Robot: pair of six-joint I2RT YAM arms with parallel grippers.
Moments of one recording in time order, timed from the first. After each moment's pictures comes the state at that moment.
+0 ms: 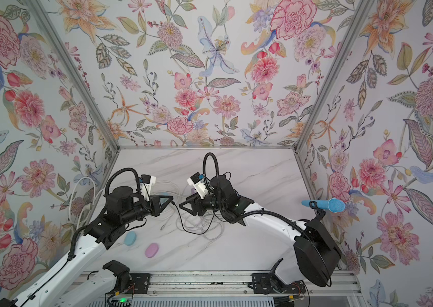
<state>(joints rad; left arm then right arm) -0.44 0.85 0.67 -0.21 0.44 -0.54 0.82 1.44 0.94 0.14 -0.61 0.38</state>
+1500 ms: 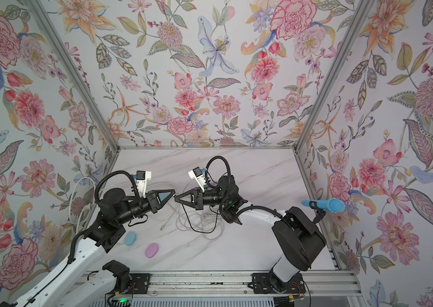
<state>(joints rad) -0.43 0.81 0.63 0.07 0.55 -0.73 0.76 1.60 0.87 0.84 -0.94 0.88</state>
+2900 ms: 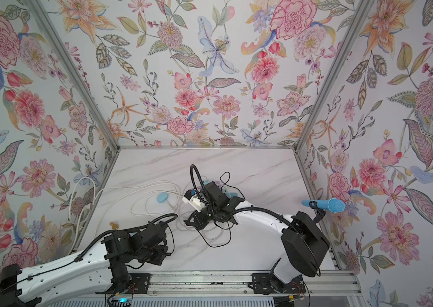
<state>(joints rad) -1.05 0.86 0.54 -0.92 0.03 -0.80 0.88 1.56 1.01 -0.29 -0.62 0.21</state>
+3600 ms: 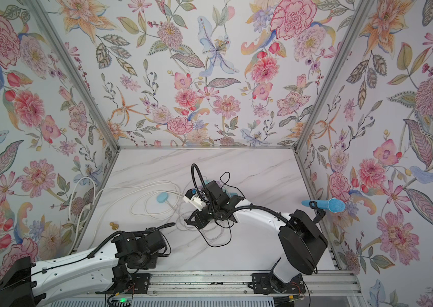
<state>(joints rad) -1.02 0.94 0.47 -1.08 -0.13 -1.03 0.85 1.57 1.01 -0.29 -0.65 0.20</state>
